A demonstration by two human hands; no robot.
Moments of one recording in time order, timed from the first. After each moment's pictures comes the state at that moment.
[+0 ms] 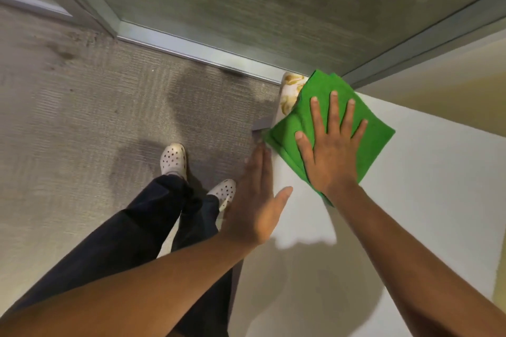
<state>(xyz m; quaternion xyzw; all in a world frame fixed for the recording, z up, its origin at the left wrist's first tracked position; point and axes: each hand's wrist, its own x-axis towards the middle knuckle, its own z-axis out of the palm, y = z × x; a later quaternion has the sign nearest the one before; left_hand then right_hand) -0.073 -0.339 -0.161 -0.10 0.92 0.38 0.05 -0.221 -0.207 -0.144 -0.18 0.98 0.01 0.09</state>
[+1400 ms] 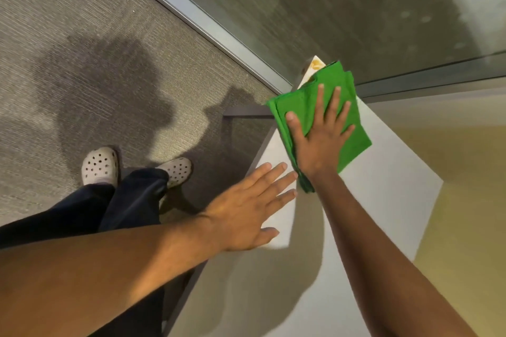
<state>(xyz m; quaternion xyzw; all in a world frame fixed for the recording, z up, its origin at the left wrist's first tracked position) -0.017 -0.339 -0.158 0.18 0.97 0.18 0.04 -0.211 -0.237 -0.143 -0.14 0.98 -0.02 0.10</state>
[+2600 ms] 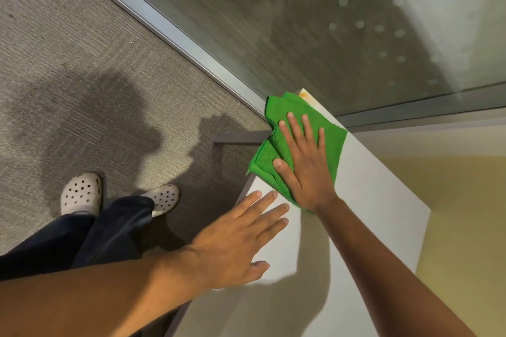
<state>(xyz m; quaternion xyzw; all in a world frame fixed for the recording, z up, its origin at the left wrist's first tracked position) -0.015 -0.337 -0.156 0.18 0.96 0.22 0.03 -0.231 -0.216 -0.140 -0.44 0.89 -0.01 0.12</state>
